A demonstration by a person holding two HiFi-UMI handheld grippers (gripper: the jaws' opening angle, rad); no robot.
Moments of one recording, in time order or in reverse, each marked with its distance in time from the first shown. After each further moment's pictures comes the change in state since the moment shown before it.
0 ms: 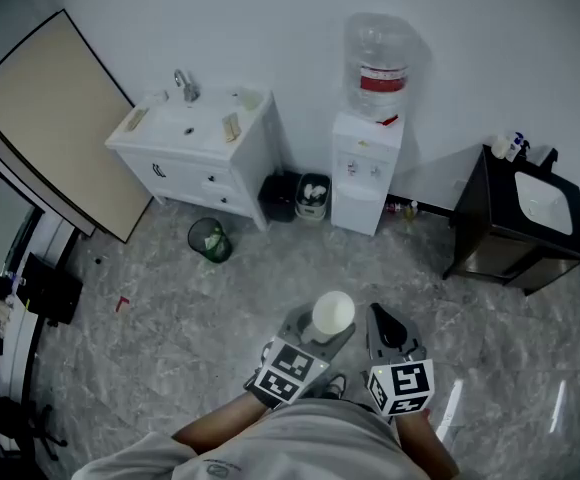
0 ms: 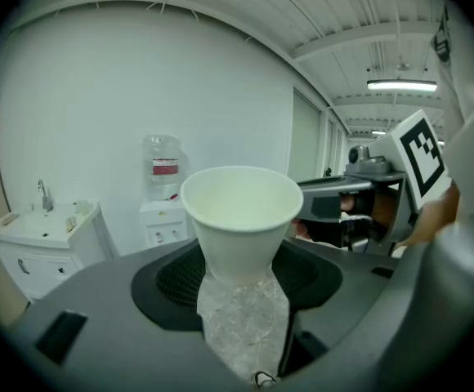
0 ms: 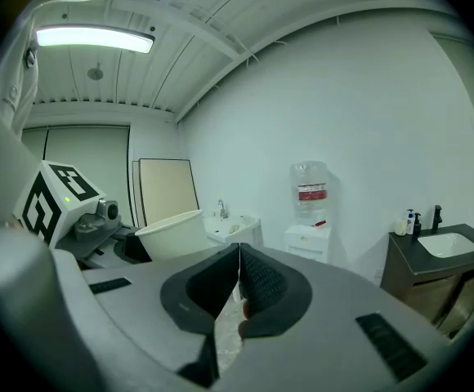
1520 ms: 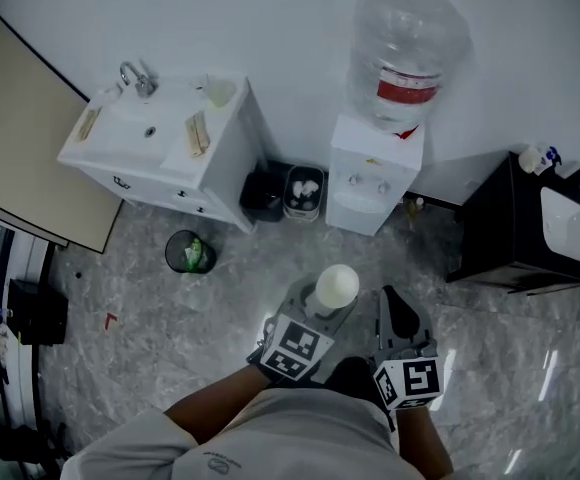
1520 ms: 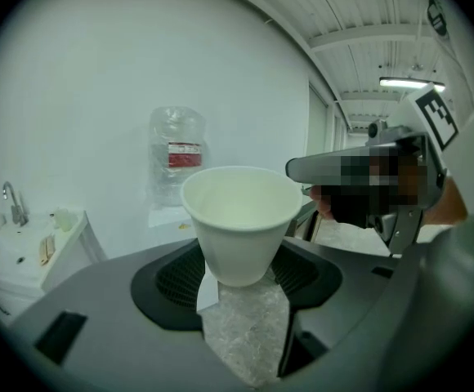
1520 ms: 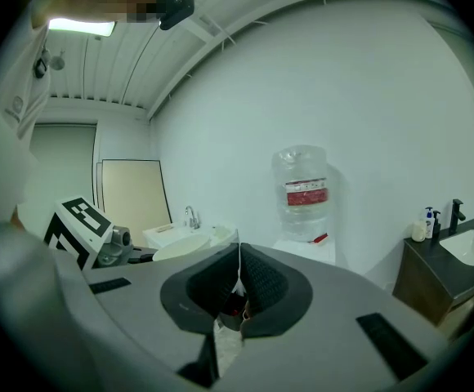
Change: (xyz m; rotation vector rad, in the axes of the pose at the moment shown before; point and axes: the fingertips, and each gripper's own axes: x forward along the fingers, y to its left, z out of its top) left arm 0.209 0.266 0.041 0.029 0.030 -0.042; right arm 0.283 -0.126 0.055 0.049 -0.030 -0.093
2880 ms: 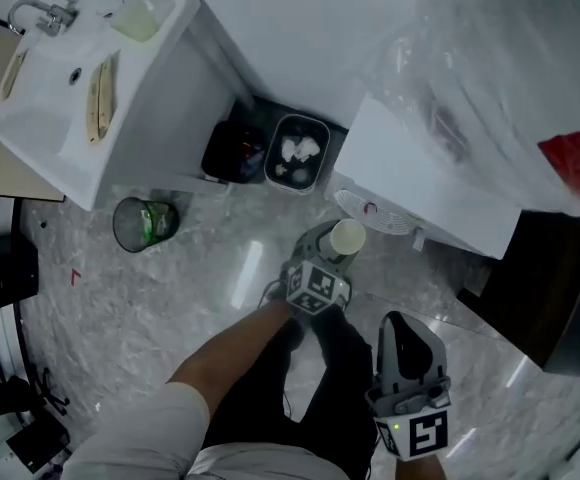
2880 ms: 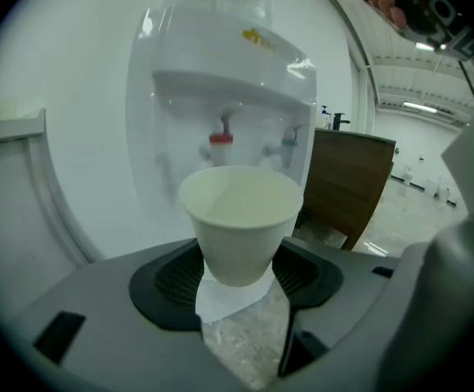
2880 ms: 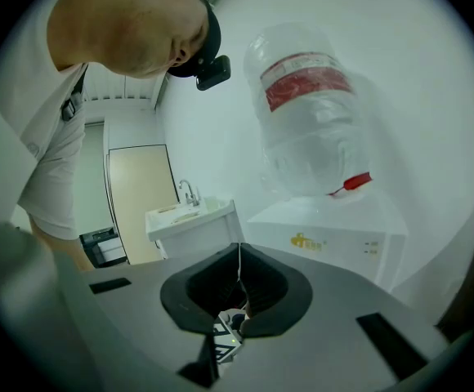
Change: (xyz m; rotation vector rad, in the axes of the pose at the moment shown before) left arm 0.431 0.238 -0.292 -0.043 0.150 0.106; right arm 0.294 -0.154 -0.152 0.041 0.095 0.213
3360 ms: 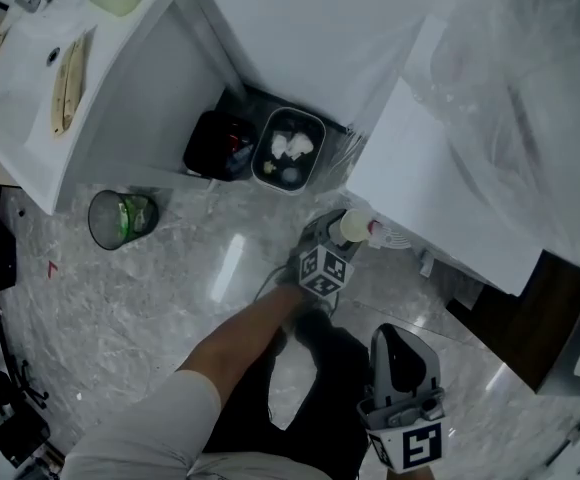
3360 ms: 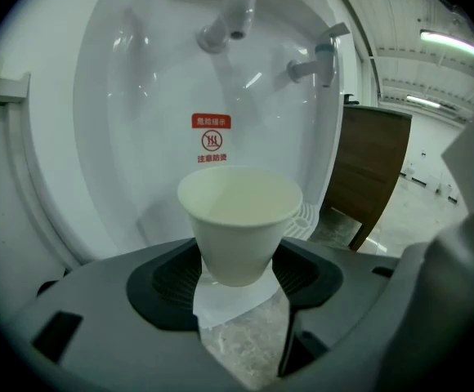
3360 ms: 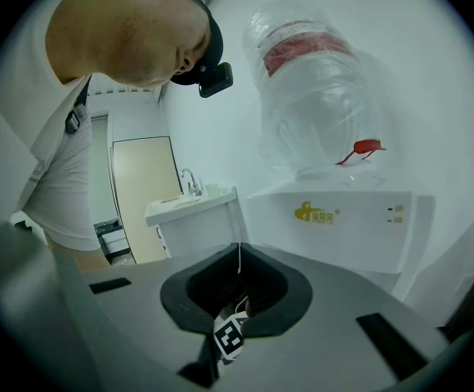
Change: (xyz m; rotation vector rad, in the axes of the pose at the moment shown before) left arm 0.106 0.016 -0.060 0.013 0.044 0.000; right arm 0.036 -0.011 -0.051 -0.025 0.034 0.036
